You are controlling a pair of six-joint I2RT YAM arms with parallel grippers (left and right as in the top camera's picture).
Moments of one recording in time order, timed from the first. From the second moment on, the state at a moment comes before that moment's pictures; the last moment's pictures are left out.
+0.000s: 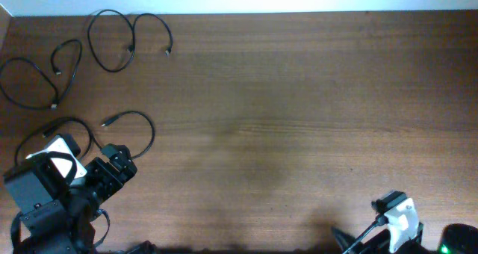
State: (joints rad) left arm 0.49 0.78 1.17 -1.25 0.27 -0.30; right arm 0.05 0.35 1.04 -1.39 -0.48 -0.17
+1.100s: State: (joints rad) left arm 0.49 0.78 1.17 -1.25 0.27 -0.30; right arm 0.05 0.01 0.11 0.00 -0.30 -0.18
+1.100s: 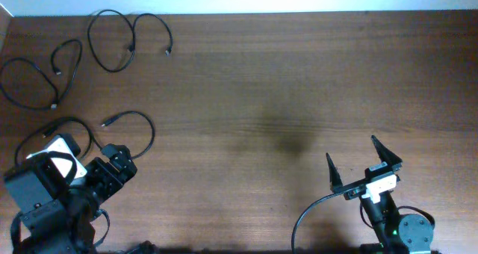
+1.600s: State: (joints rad) left arm 0.49 0.78 1.17 -1.25 0.27 -0.30; right arm 0.02 0.01 0.01 -0.05 -0.25 -0.14
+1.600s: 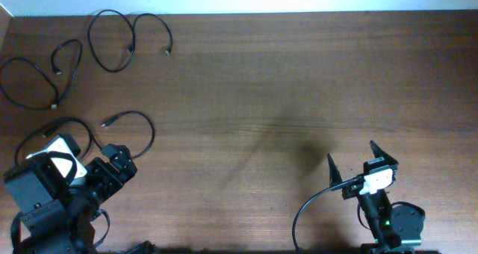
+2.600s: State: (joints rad) left arm 0.49 0.78 1.17 -1.25 0.27 -0.30; right arm 0.06 0.01 0.01 -0.06 -0.23 -0.22
